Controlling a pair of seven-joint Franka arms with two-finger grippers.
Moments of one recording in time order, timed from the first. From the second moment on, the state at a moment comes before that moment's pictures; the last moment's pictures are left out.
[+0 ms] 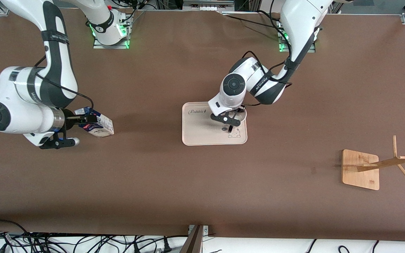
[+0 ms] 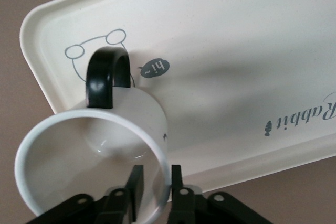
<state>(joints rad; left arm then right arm) -0.40 0.59 -0.31 -1.76 0.10 2.17 -0.49 0.54 0.45 -0.56 -1.57 0.28 1.65 -0.17</state>
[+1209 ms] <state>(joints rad) -0.03 0.23 -0.21 -1.67 0.10 1.98 -0.24 0.54 0.44 -0.71 -1.28 0.28 1.39 -0.19</state>
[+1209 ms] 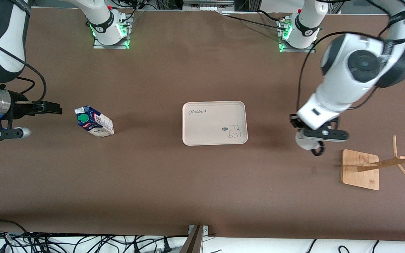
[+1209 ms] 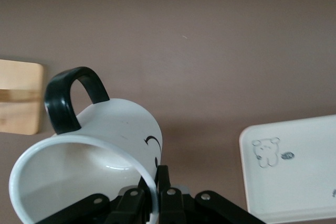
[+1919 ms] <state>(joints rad) 0.02 0.22 -0.01 -1.65 0.06 1.98 0.08 0.01 0.29 -0.09 -1.25 -0.02 1.35 -0.18</state>
